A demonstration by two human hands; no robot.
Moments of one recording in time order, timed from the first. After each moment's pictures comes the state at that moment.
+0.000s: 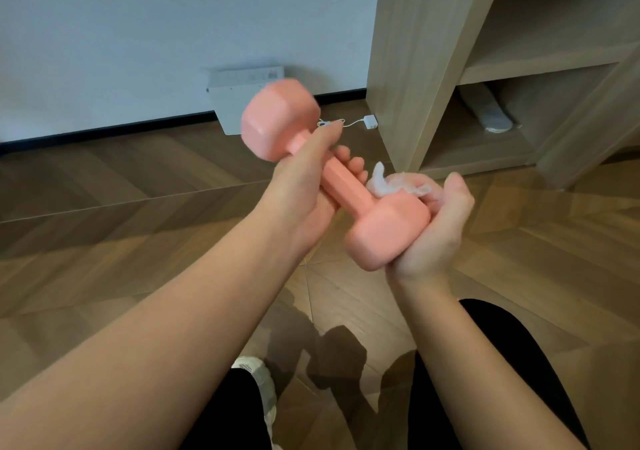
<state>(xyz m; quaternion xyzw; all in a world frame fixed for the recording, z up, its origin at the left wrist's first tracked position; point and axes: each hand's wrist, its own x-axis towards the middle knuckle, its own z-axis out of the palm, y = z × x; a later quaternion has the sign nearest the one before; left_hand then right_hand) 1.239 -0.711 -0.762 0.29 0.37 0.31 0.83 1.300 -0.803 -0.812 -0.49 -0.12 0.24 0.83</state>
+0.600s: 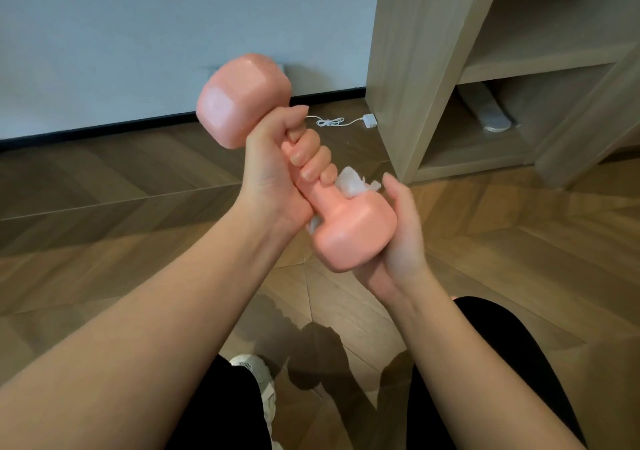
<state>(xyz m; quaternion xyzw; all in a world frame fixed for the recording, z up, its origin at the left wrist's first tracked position) 1.224 -0.698 -0.752 0.28 0.27 0.34 0.86 1.291 -0.798 -0.815 -0.33 -0.05 0.58 0.74</state>
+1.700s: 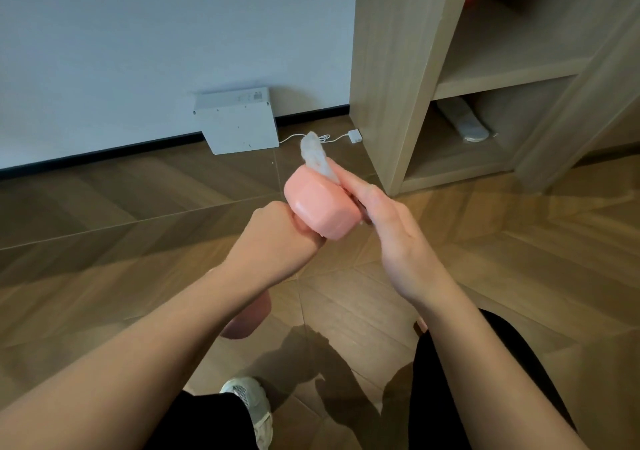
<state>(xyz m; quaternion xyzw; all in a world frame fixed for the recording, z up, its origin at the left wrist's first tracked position) 1.201 -0.709 -0.791 0.85 0.41 0.07 0.31 1.316 -0.821 -0.793 -0.58 -0.49 0.31 0.57</state>
